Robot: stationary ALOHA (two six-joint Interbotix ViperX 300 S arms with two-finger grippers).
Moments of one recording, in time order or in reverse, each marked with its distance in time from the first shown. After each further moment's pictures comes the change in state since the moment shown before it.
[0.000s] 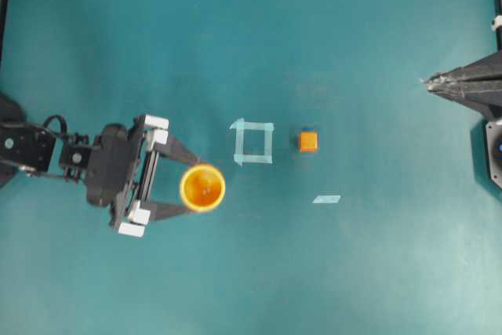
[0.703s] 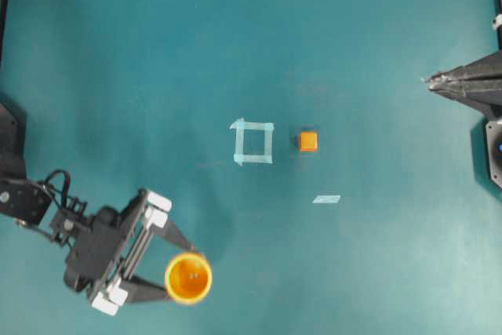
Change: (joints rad) left arm -0.276 0.063 -0.081 -0.011 0.011 -0.011; right arm 0.000 -0.003 -0.003 0.000 -0.002 0.000
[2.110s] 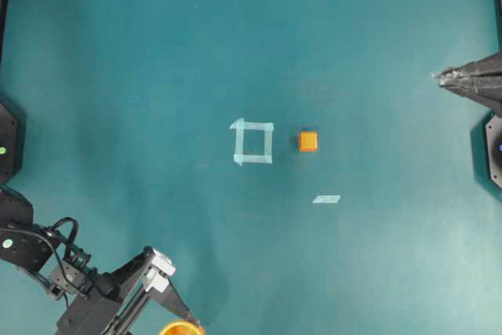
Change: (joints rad) left arm -0.153 0.075 -0.120 0.000 0.029 -0.002; right arm 0.000 -0.029 -0.009 0.000 0.014 -0.005
